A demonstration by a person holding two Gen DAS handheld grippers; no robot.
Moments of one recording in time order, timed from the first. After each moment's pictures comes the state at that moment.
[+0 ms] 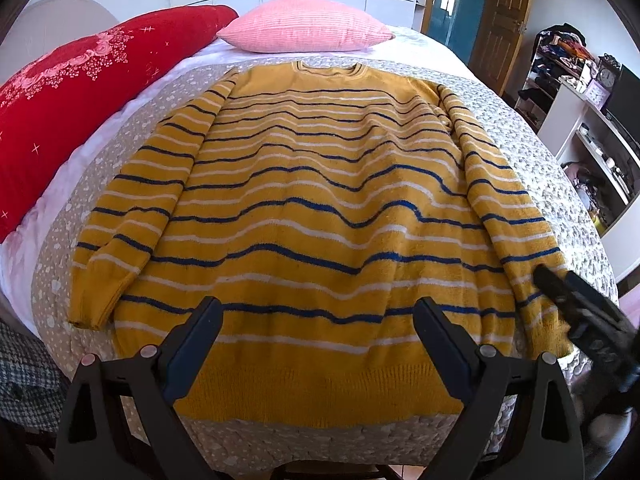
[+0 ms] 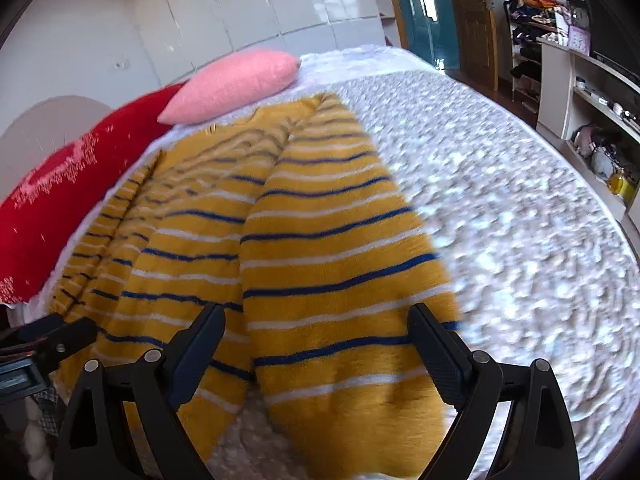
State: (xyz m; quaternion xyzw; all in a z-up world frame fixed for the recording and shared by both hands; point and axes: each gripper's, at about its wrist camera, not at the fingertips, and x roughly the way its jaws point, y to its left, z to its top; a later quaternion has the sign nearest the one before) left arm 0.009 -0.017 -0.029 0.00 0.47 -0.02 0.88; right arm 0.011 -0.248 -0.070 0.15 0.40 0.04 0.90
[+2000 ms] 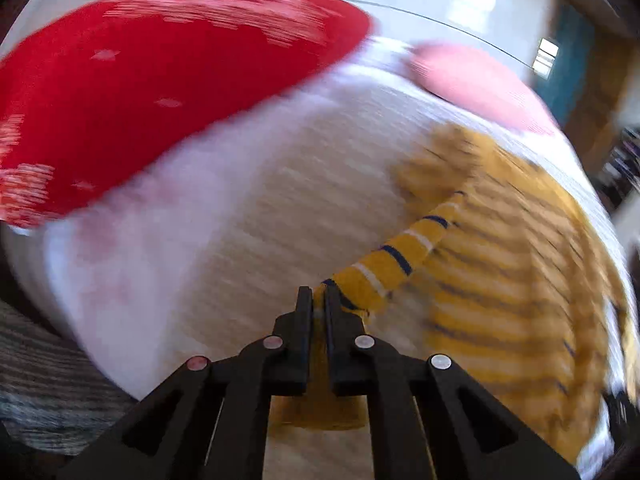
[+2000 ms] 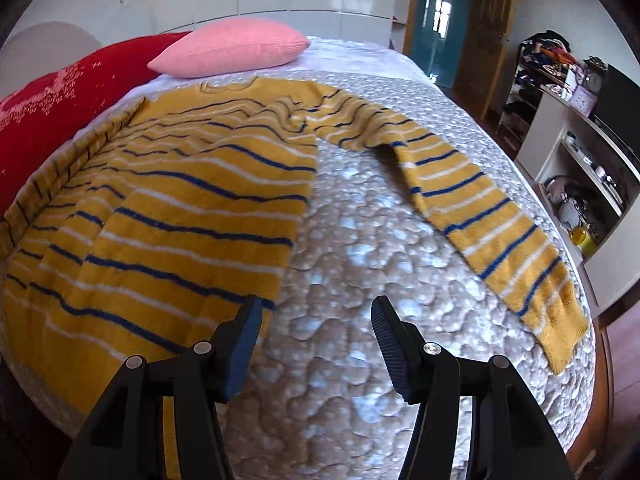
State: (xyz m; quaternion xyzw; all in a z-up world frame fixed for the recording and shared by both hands) left arm 0.071 0.253 -0.010 -0.11 0.43 0.17 0.88; right arm 0.027 -0.188 -0.077 0.02 0.45 -0.01 0.89
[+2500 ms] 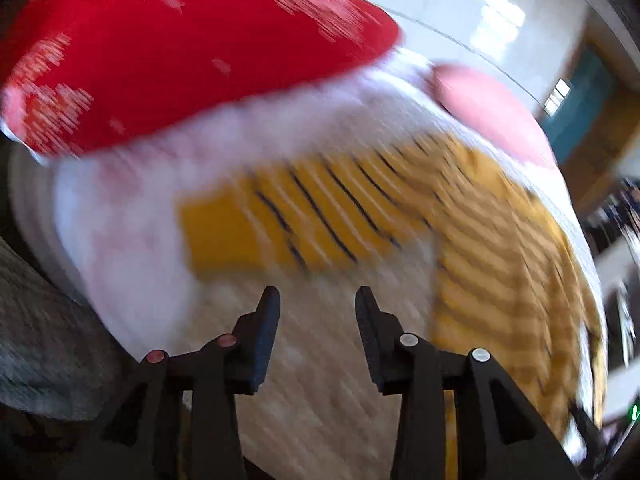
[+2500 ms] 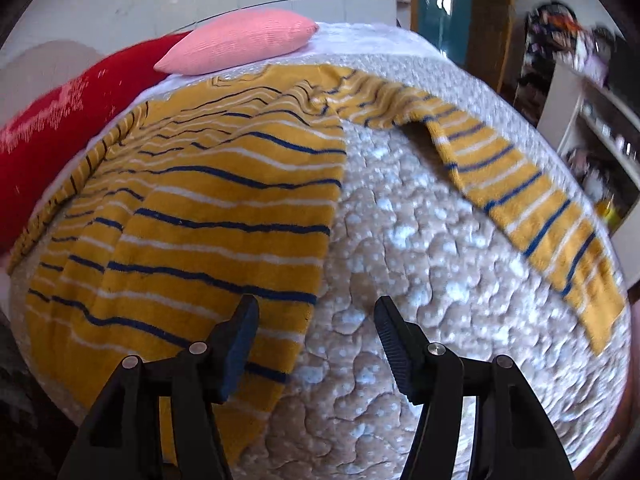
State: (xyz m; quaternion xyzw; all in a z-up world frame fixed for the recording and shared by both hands) left arm 0.024 0.245 -0.029 -0.19 0.45 0.09 0.87; right arm 0.034 -0.192 -0.087 0.09 0.47 0.03 0.88
